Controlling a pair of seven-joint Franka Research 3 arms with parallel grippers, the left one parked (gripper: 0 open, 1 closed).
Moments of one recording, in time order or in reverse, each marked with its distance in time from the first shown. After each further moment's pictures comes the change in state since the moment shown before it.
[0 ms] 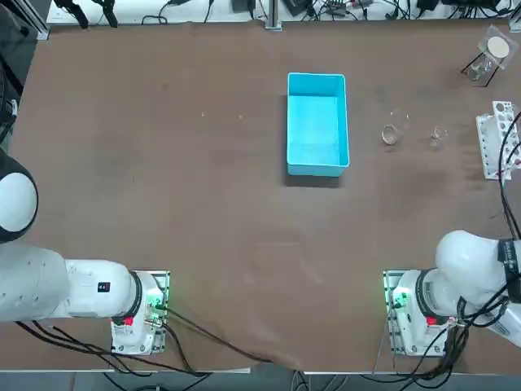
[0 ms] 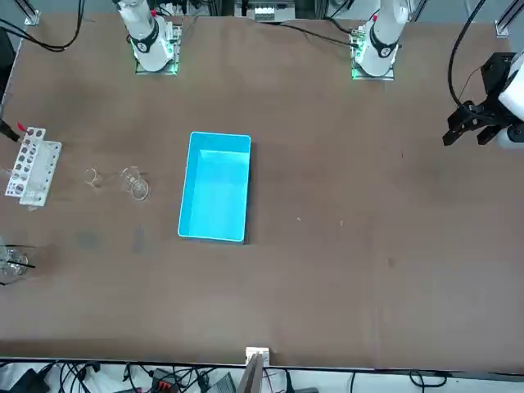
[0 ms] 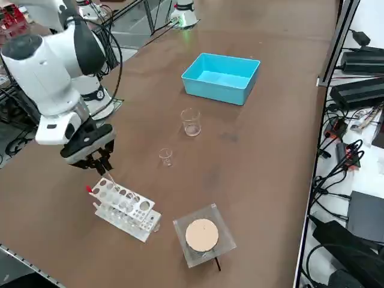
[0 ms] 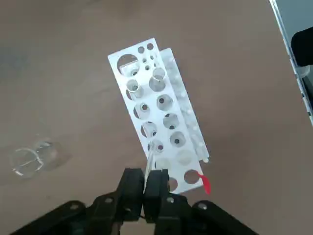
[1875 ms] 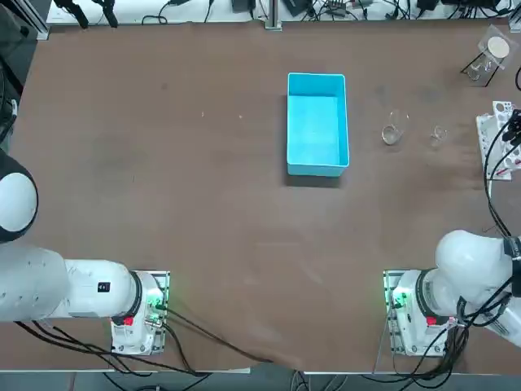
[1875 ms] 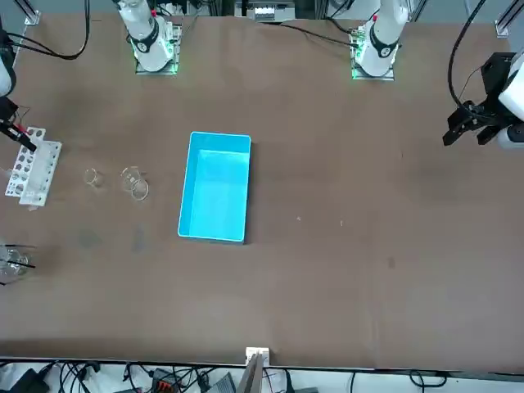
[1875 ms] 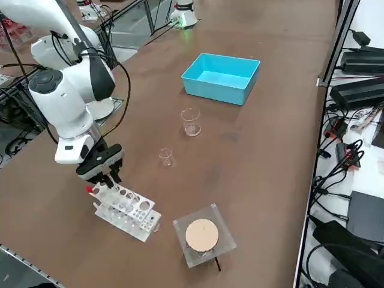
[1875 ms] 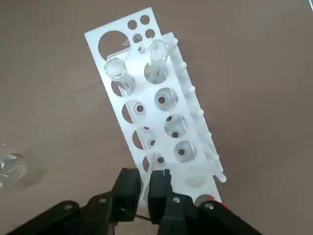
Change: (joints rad) arm -0.010 0.092 0.000 -0.156 -0.001 0.288 -0.001
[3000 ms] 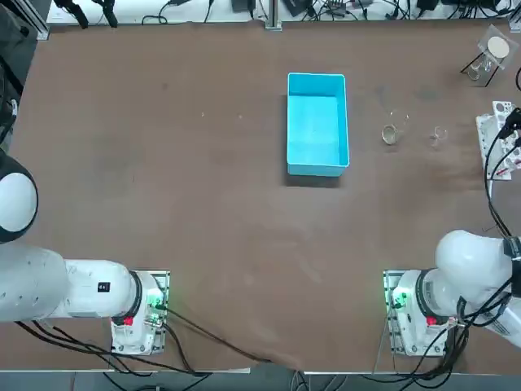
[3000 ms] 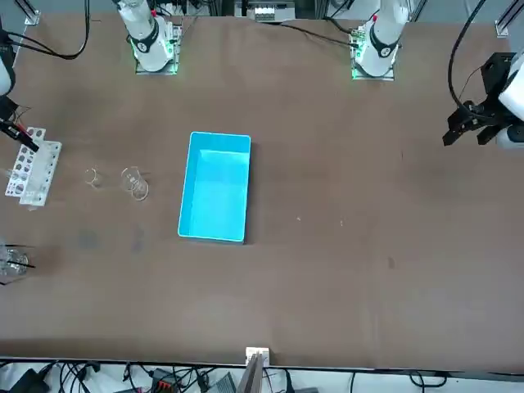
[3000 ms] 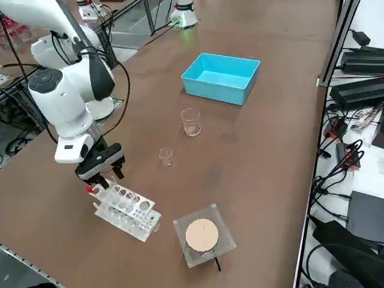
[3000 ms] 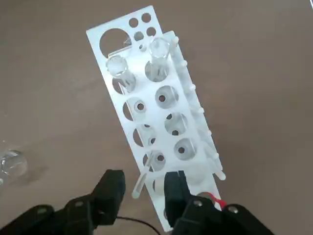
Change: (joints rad) arm 0.000 -0.005 0.000 0.000 -0.003 -0.010 -0.006
